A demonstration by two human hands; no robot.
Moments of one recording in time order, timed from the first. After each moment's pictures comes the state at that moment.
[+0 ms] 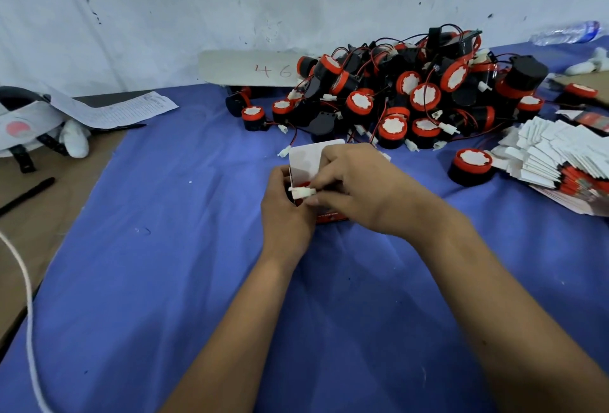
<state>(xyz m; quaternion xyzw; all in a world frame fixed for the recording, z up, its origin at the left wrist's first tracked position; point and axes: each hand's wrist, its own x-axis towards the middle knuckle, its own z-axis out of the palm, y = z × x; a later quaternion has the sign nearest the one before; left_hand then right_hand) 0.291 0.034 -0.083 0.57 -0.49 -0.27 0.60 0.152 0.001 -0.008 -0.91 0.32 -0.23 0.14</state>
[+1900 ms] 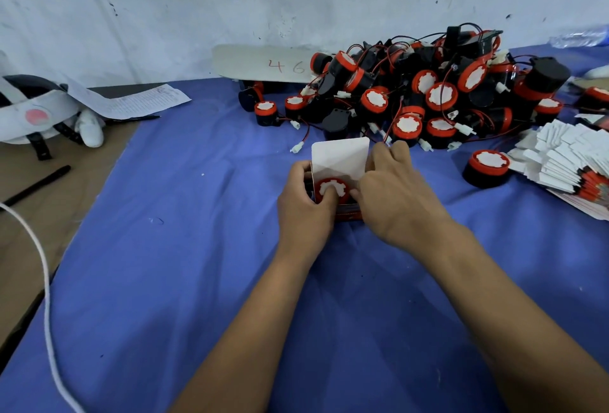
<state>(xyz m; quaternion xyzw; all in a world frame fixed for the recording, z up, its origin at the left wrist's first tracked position) 0.289 0.031 -0.087 0.60 -0.49 -0.23 0.59 0.152 0.010 -0.032 -0.84 0.54 -0.06 -0.05</state>
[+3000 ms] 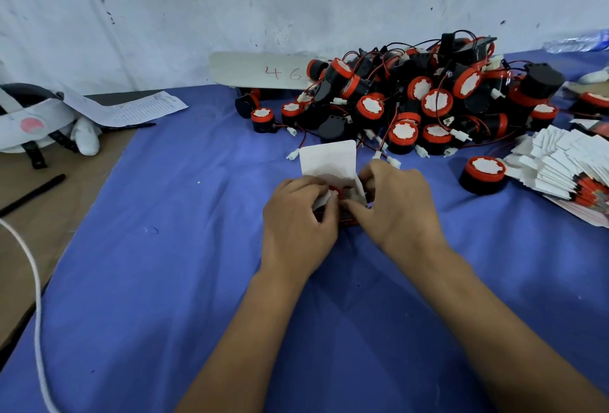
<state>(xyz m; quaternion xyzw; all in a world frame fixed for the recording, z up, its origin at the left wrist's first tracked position) 0.296 0.044 -0.076 0.62 -0.65 0.03 0.43 0.150 0.017 -0.038 -0.77 0.57 -0.28 0.09</state>
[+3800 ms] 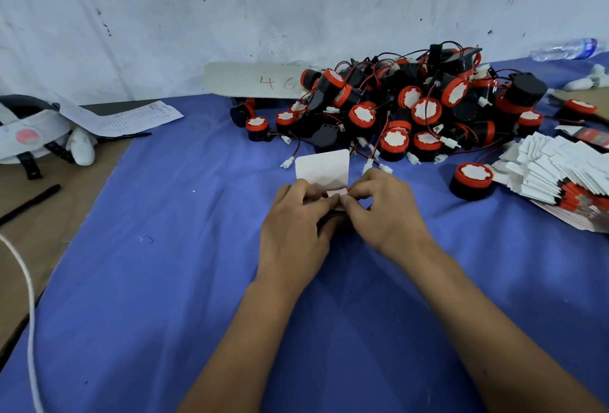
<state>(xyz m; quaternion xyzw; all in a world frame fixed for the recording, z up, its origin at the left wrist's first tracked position) 0.296 0.044 -0.083 0.60 -0.70 0.04 0.39 0.144 -0.003 -0.055 -0.77 0.53 -0.34 0.15</state>
